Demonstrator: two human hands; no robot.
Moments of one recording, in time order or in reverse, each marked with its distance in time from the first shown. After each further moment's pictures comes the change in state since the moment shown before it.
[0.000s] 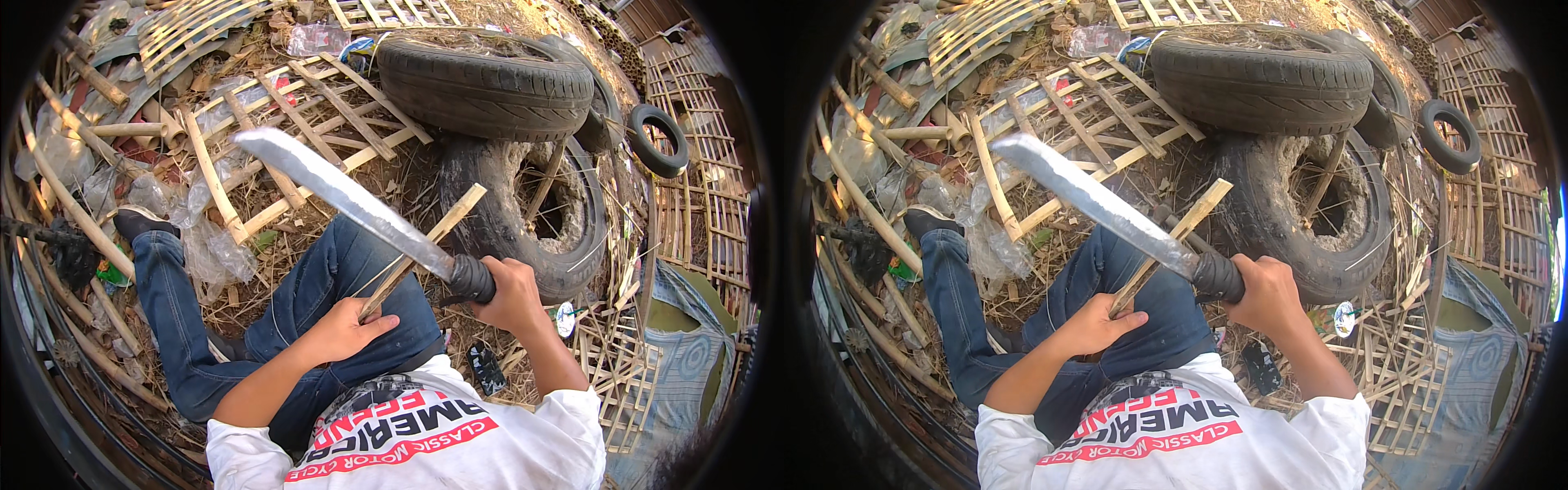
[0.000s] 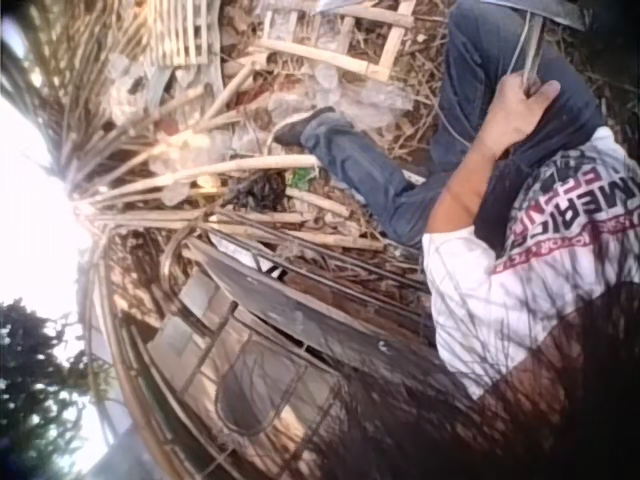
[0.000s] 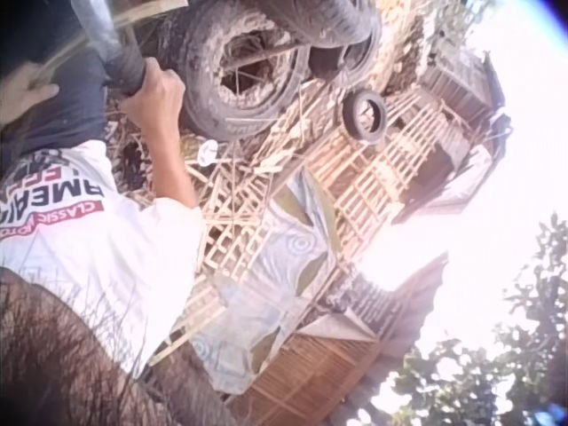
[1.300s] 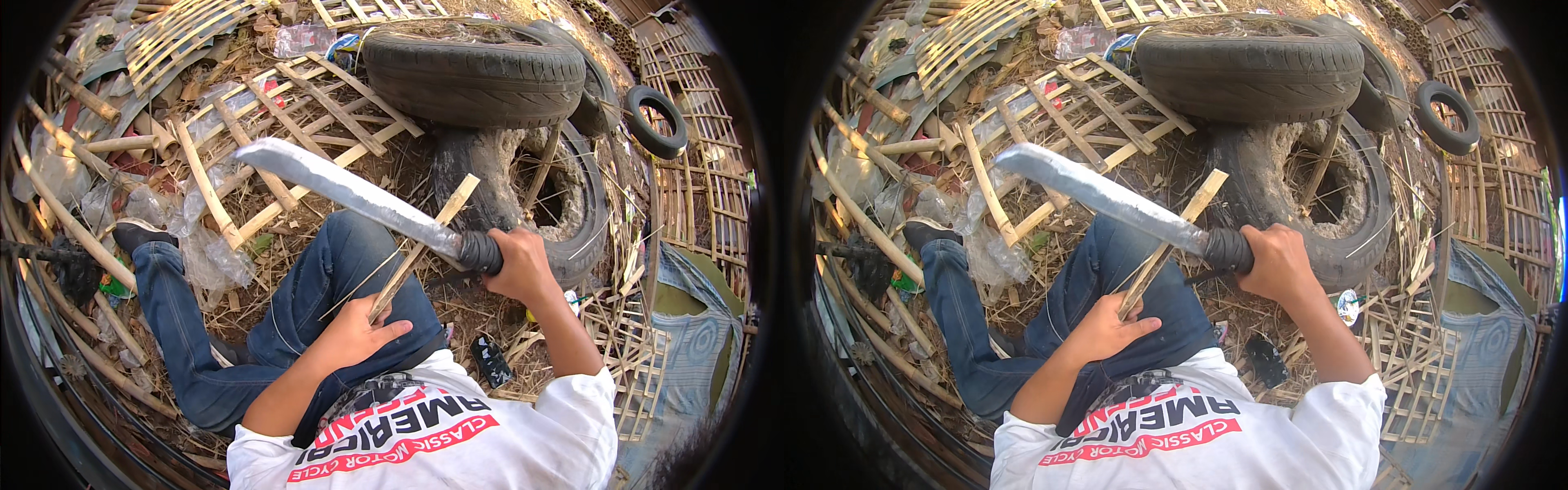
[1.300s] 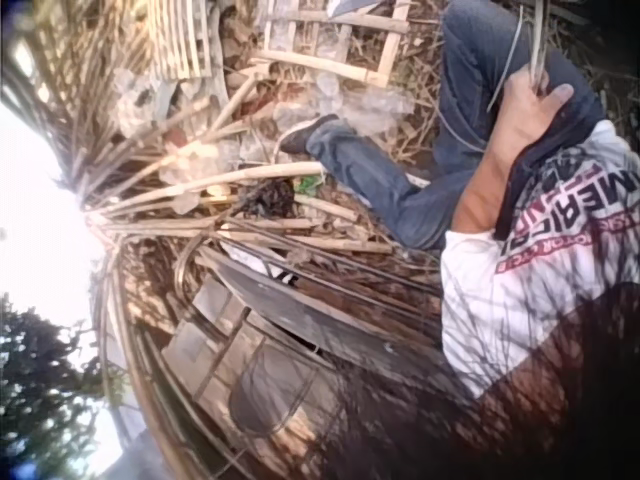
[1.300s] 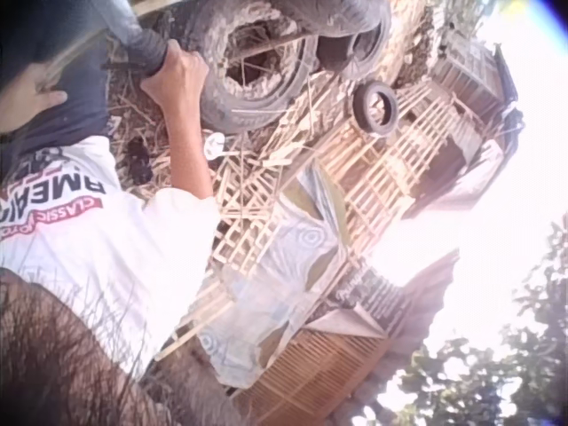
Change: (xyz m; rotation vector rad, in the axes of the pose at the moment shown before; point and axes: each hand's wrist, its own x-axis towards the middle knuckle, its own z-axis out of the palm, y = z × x) left_hand 0.005 0.016 0.021 -0.017 0.076 0.067; right_hand 0.019 0.025 -0.010 -0.165 -0.063 0.000
